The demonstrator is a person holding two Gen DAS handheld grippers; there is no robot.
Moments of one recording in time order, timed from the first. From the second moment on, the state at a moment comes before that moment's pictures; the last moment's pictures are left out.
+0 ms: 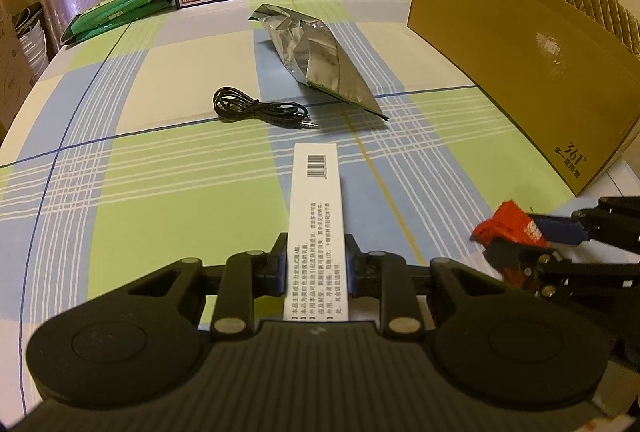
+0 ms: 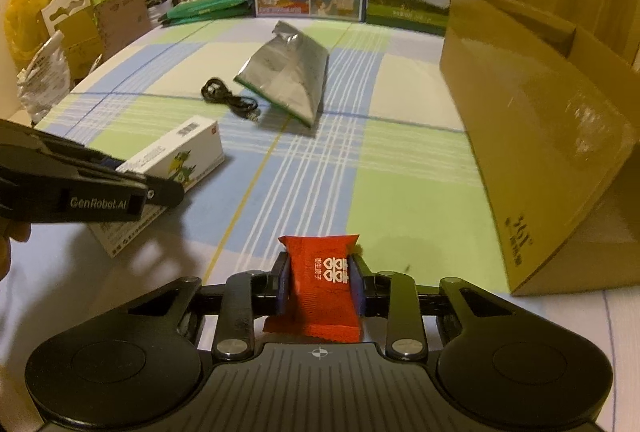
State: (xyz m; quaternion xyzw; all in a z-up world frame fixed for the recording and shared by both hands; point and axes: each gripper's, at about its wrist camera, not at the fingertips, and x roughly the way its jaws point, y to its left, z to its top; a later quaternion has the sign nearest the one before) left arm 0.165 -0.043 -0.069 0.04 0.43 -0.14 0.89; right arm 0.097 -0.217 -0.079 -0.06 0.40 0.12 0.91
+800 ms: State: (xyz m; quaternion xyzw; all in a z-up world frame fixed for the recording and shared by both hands) left arm 0.143 -0.043 -0.039 0.04 0.41 -0.14 0.90; right arm 0.084 -0.215 -0.049 -0.05 0.36 0.12 0.92
